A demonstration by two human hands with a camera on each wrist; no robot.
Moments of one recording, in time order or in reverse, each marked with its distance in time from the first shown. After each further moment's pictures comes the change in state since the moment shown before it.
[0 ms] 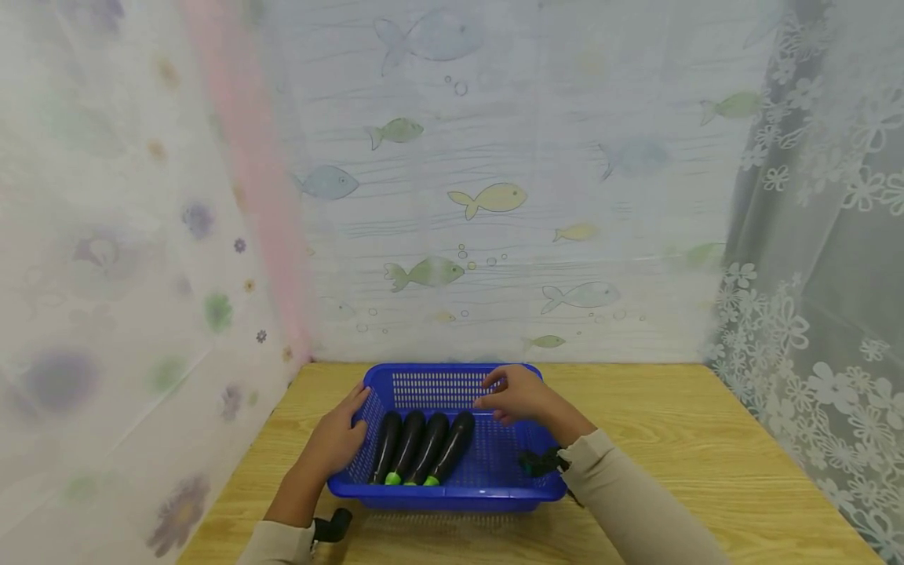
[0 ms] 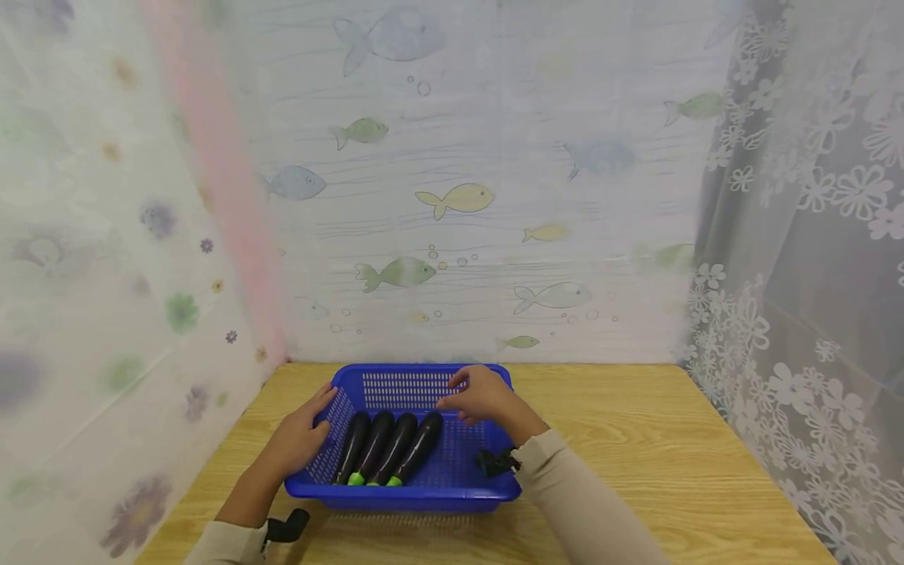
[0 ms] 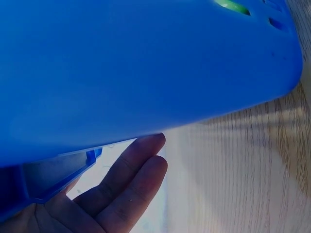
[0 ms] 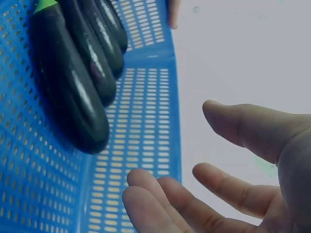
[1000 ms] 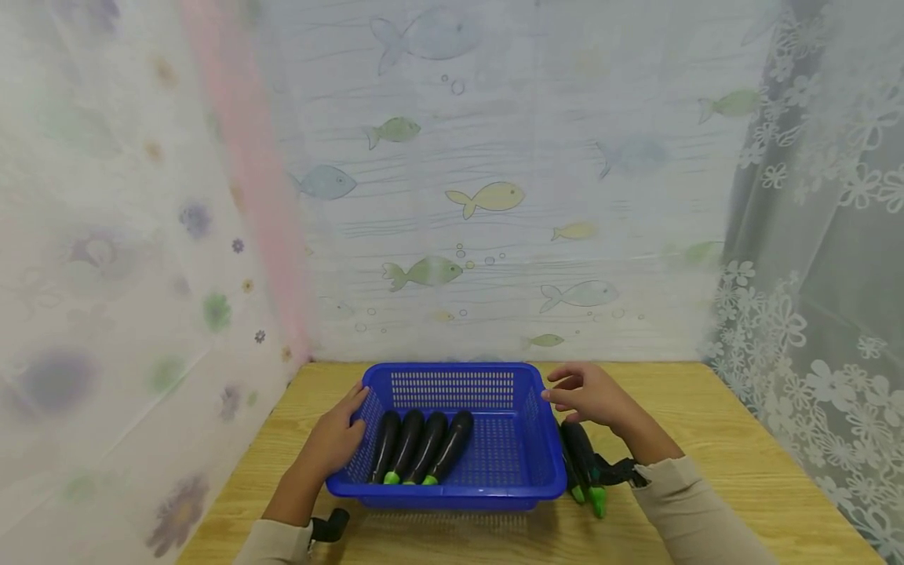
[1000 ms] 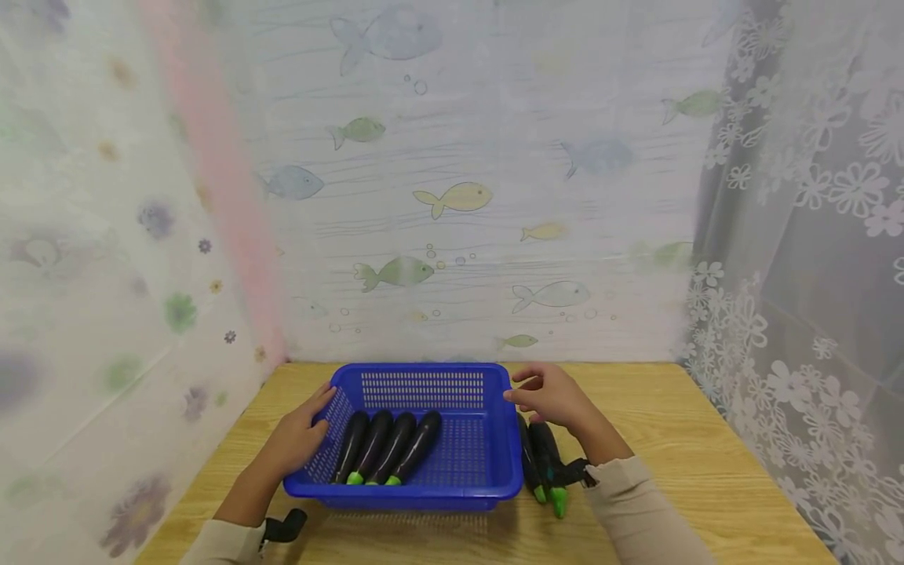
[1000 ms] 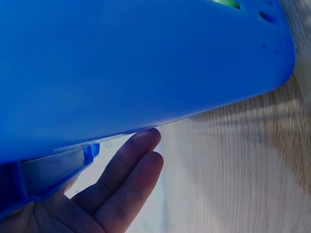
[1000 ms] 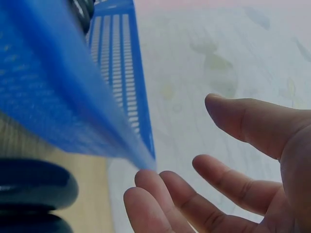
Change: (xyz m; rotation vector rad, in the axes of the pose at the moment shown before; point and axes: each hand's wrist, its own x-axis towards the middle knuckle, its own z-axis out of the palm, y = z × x) left_hand 0.000 0.001 0.000 0.017 -0.001 -0.002; right_hand -0.055 0.052 -0.077 0.092 0.089 0.003
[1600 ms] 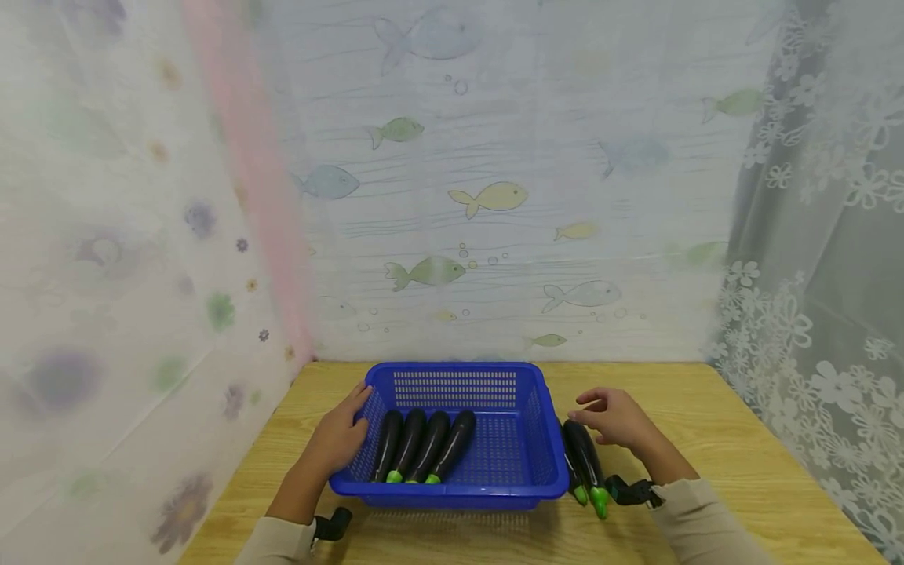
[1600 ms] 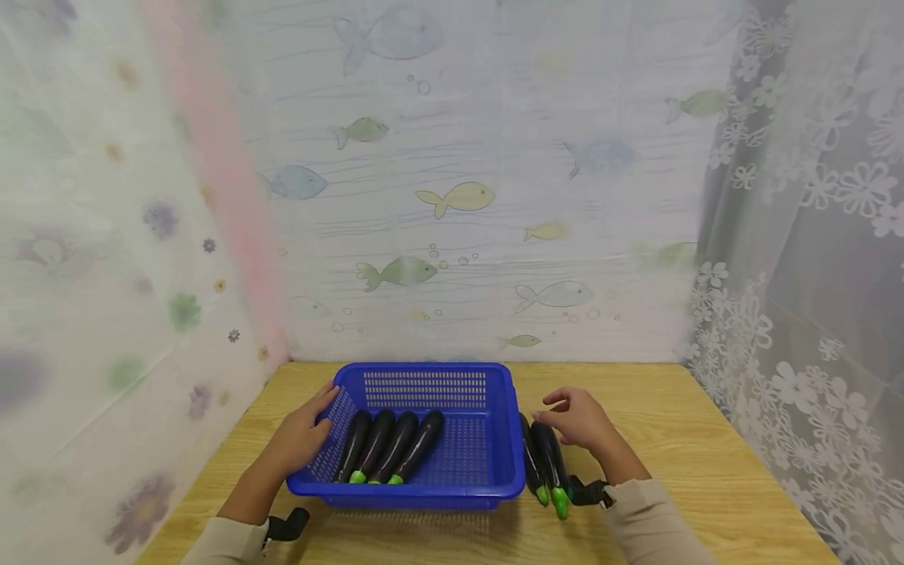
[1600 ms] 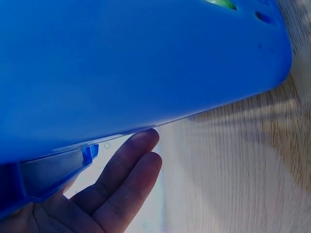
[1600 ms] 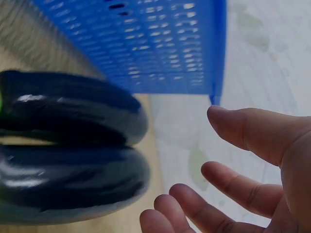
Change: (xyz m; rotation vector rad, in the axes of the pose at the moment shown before) left_hand 0.000 -0.001 0.001 0.012 0.013 0.016; right_hand -0.010 0.056 -0.005 -0.074 0.086 0.077
